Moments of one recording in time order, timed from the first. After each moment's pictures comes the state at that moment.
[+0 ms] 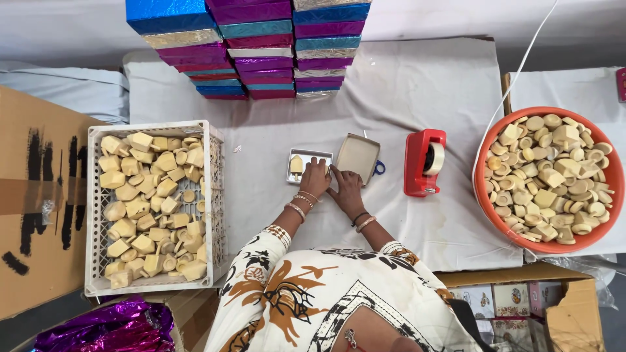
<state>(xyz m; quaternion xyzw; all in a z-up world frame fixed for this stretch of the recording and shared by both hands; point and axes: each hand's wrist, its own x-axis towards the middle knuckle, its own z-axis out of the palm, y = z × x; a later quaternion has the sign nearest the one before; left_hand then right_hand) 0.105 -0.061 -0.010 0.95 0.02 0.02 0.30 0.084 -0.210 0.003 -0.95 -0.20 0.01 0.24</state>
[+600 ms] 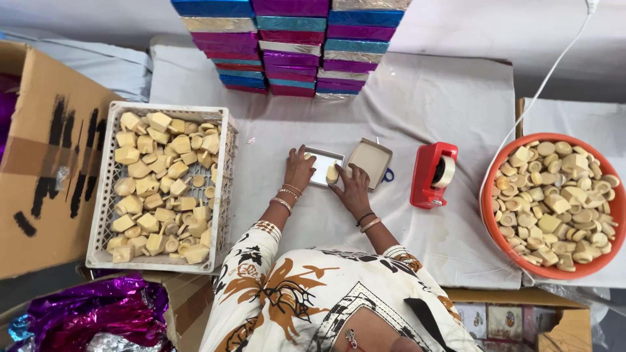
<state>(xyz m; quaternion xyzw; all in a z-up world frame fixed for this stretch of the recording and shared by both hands) 0.096 0.013 0.001 0.98 0.02 0.05 0.20 0.089 -0.199 0.037 -0.95 -0.24 -0.02 0.21</state>
